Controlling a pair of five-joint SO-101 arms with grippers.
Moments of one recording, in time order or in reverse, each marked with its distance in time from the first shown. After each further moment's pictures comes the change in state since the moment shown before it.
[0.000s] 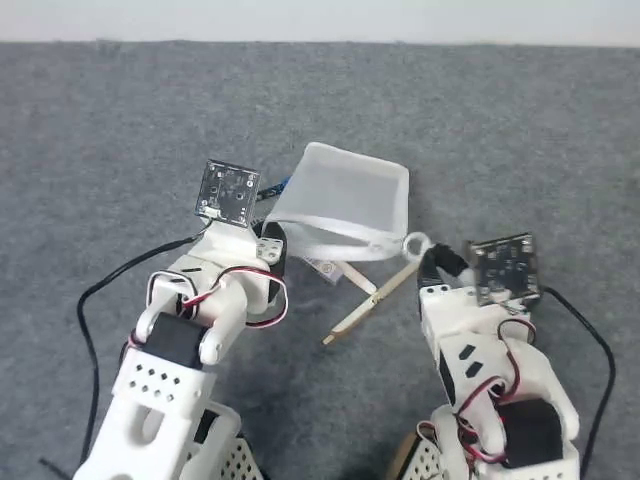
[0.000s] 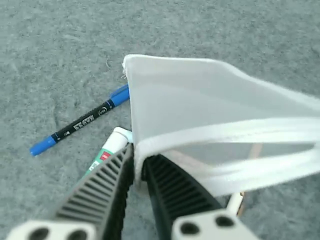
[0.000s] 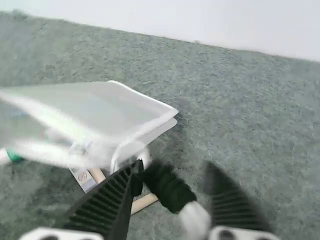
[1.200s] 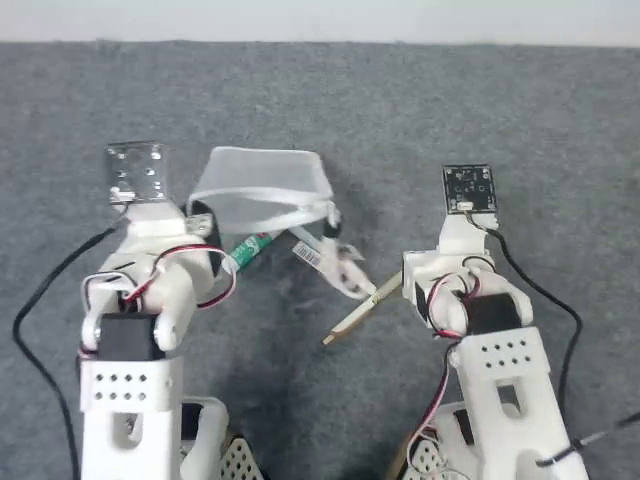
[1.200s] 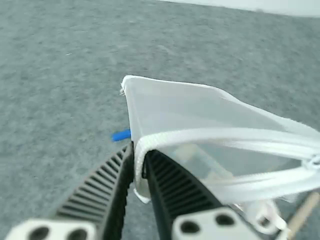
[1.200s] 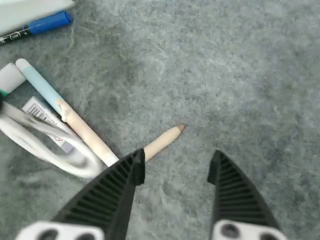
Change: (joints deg) left arm -18.1 0.1 -9.1 7.6 2.0; right arm 0.5 39.6 -0.6 -14.3 -8.8
